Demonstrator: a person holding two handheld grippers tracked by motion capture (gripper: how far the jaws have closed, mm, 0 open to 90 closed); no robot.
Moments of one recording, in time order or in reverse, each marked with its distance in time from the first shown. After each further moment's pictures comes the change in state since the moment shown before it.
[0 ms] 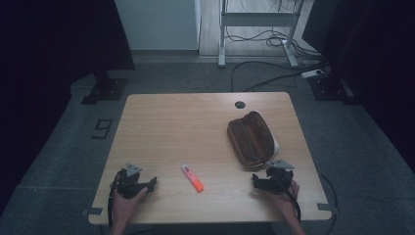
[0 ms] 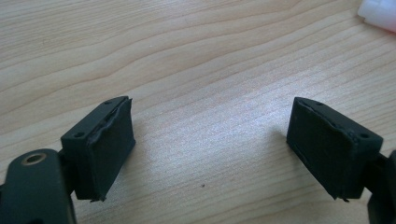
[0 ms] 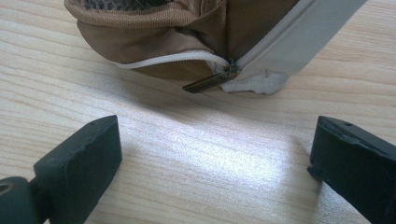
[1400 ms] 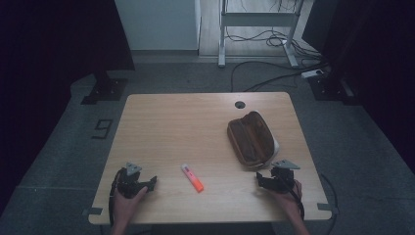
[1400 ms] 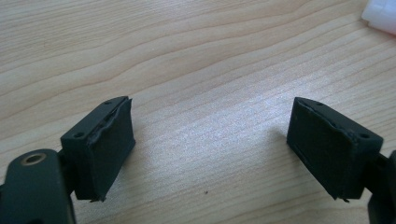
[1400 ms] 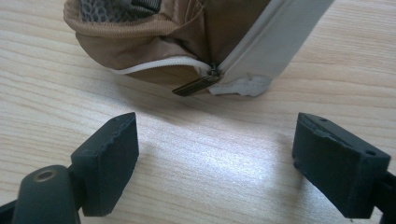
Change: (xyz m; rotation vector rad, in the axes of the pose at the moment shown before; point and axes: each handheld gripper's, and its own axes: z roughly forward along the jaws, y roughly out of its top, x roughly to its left) left arm 0.001 0.002 0.002 0.000 0.002 -0.004; right arm -0.012 -0.001 -0.007 -0.035 0.032 0.028
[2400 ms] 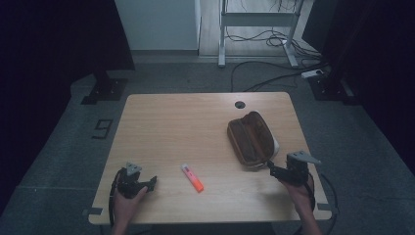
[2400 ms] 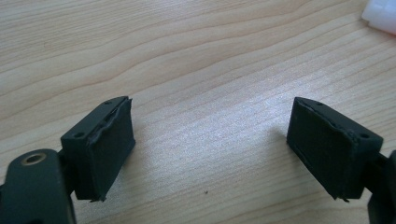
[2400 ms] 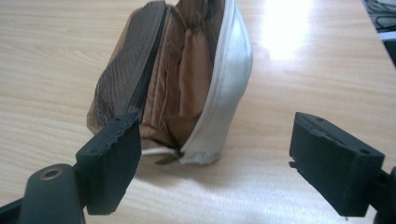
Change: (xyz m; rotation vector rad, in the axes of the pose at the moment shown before) left arm 0.000 0.000 0.000 0.000 0.000 0.000; right arm -0.024 0.035 -0.041 -0.174 0.008 0.057
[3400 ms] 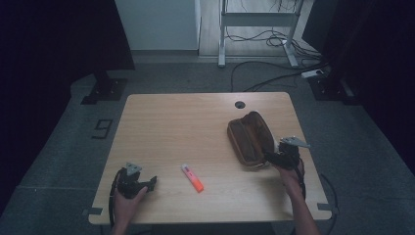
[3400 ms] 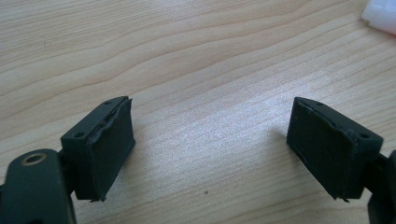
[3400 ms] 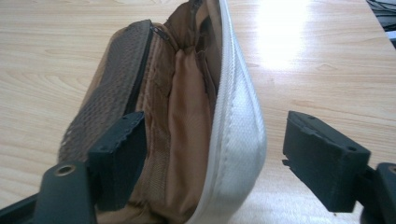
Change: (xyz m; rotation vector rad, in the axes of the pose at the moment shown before) left arm 0.000 0.000 0.000 0.000 0.000 0.001; right arm -0.003 0.025 0.051 0.000 -0.017 0.029
